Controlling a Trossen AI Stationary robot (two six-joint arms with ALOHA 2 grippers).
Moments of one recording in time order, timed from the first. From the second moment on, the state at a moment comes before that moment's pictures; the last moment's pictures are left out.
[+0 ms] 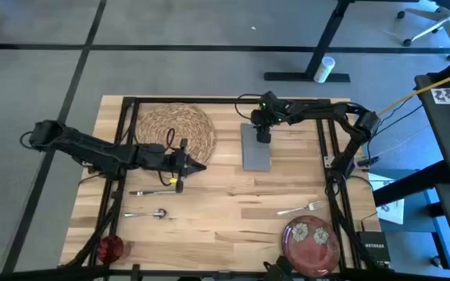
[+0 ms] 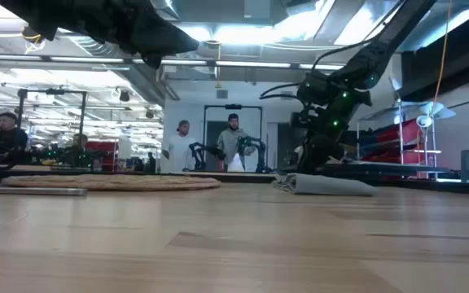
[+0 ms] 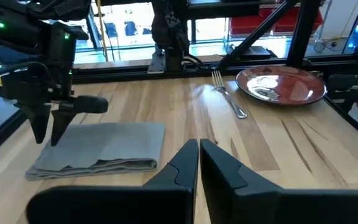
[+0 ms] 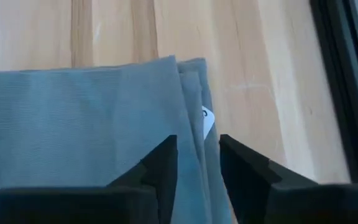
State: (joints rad) left arm -0.11 1.15 0.52 0.41 -0.13 0.06; right arm -0.67 1.74 0.91 -0.15 -0.17 -0.58
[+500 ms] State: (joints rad) left arm -0.11 1.15 0.52 0.41 -0.14 0.06; right arm -0.67 1.74 0.91 -0.15 -0.23 -0.56
